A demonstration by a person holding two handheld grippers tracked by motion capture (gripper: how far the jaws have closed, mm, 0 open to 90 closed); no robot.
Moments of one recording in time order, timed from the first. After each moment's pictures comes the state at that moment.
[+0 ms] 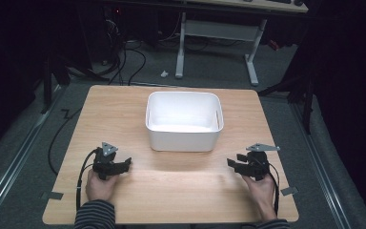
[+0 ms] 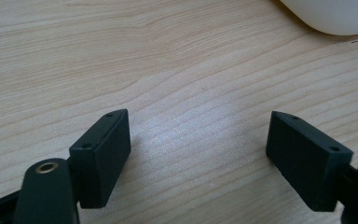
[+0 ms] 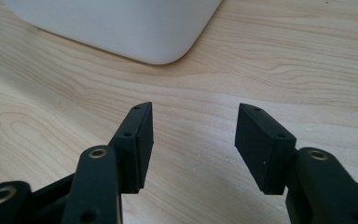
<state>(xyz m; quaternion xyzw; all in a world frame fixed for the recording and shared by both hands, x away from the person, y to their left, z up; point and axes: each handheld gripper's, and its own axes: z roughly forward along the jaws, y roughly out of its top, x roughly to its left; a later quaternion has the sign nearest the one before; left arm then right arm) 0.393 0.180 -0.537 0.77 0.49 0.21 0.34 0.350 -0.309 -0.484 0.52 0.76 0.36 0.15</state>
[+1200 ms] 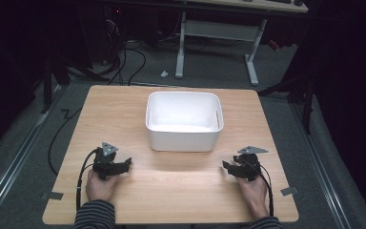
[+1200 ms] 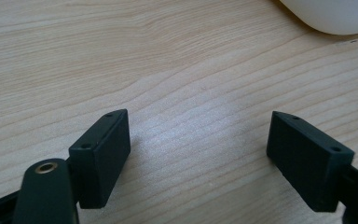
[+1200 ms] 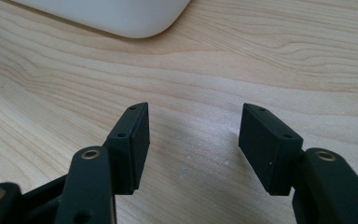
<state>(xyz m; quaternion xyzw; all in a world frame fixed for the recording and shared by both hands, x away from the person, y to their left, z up) 0.393 0.180 -0.537 0.77 0.49 0.21 0.34 0.361 -0.298 -0.518 0.52 0.77 0.32 0.17</state>
